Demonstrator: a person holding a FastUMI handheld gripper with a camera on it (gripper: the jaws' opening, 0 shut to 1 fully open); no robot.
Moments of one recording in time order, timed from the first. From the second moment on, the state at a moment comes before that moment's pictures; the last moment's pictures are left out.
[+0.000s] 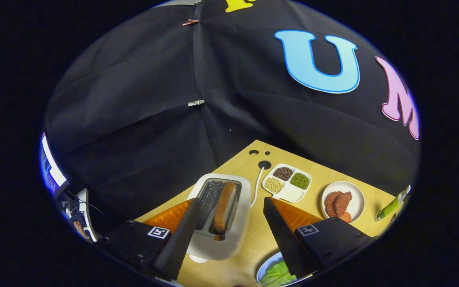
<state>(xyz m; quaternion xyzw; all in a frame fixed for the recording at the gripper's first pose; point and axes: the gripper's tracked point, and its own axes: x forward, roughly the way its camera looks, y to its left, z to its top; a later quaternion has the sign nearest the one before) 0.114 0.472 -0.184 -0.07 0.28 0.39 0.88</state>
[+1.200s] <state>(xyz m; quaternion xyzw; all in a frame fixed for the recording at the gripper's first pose) 0.125 0.502 -0.238 -0.12 0.34 0.35 0.86</state>
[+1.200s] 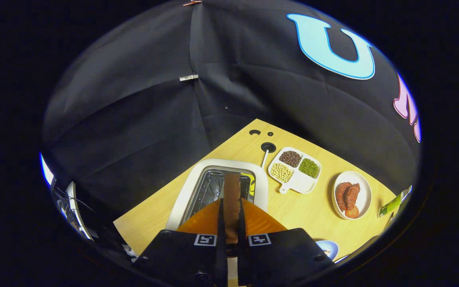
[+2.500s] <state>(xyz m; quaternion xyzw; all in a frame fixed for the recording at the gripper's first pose) 0.118 0.321 -0.197 0.05 0.35 0.28 0.89</state>
